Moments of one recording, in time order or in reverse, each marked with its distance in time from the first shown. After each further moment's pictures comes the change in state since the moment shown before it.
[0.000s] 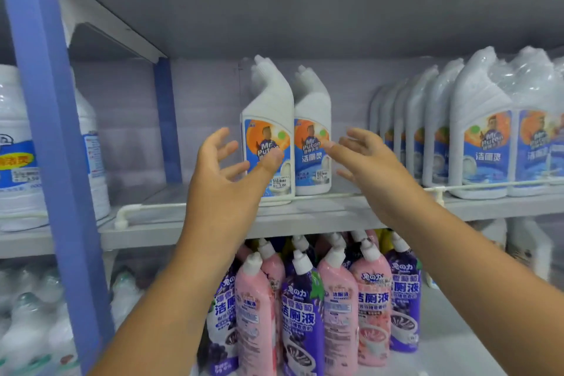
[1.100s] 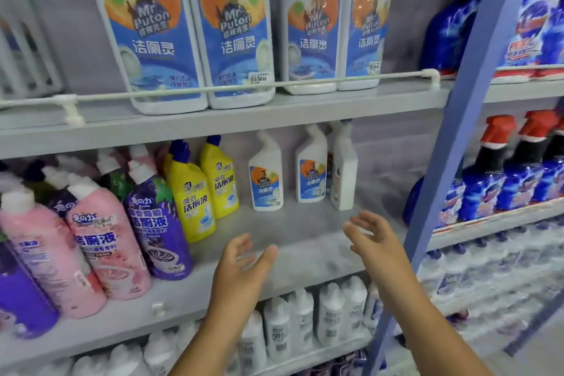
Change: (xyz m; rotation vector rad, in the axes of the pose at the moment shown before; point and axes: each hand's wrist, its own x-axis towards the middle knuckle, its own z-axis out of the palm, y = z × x) left_hand -0.243 -0.197 0.415 0.164 -0.239 -0.654; right_hand -0.119 0.256 -0.451 -0.116 0.286 0.479
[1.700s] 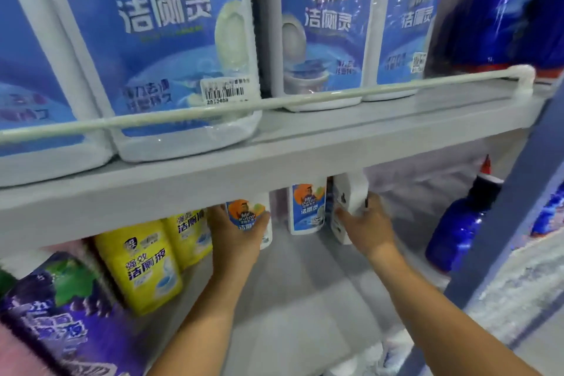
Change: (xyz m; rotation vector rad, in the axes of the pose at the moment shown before) left_hand 0.220 0.002 0.077 0.068 0.196 0.213; right_hand 0.208 0.028 0.038 -0.299 0.211 -0.033
